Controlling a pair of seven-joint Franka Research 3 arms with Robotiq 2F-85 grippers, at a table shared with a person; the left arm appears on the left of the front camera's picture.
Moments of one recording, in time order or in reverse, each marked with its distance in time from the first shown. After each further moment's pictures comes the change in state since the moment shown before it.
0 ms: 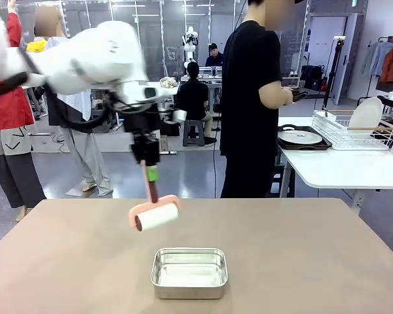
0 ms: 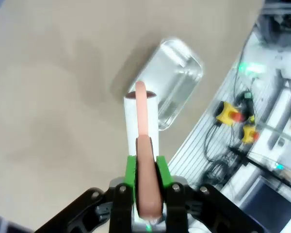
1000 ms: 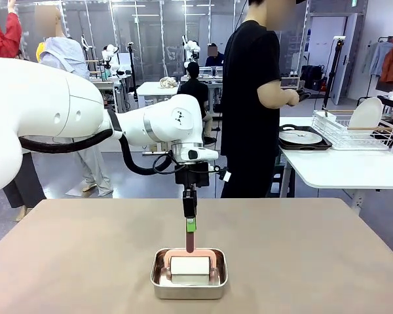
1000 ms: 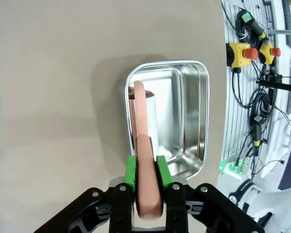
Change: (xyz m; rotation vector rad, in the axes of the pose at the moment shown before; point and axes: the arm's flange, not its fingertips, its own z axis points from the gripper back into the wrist) left arm 0.126 -0.018 -0.179 -0.141 0.269 -0.694; right arm 0.000 0.000 0.000 0.000 0.001 0.000
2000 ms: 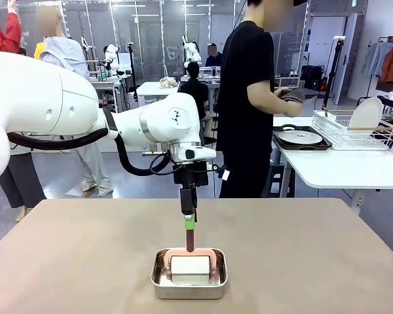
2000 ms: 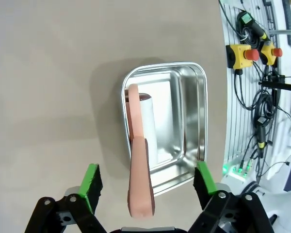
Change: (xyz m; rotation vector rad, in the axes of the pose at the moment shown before) left arm -0.003 -0.008 0.002 0.027 -0.028 -0.029; right arm 0.000 0.000 0.000 0.000 0.000 0.000
